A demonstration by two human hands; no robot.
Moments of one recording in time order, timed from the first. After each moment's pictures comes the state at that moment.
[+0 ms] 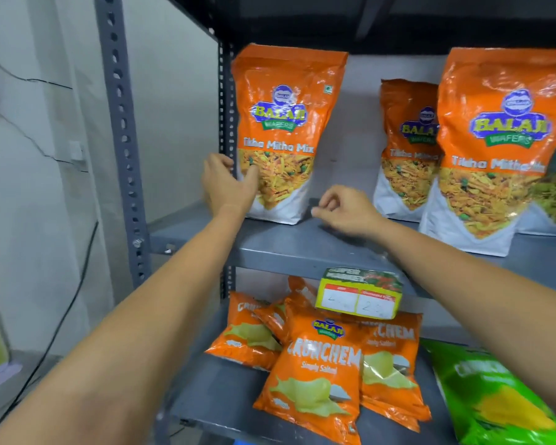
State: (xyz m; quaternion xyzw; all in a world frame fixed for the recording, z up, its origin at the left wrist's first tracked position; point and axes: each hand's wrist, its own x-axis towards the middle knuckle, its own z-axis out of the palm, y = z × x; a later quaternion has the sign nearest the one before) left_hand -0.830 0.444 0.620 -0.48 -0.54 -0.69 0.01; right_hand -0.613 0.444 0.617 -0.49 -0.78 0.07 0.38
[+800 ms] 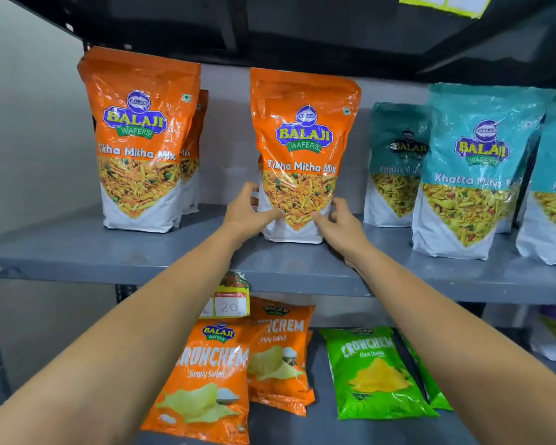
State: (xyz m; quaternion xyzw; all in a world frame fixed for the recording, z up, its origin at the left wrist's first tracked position) left_hand -0.608 0.440 0.610 -0.68 -0.43 -0.53 -0.26; right_hand -0.419 0.395 0.601 -0.58 -0.62 0.13 0.51
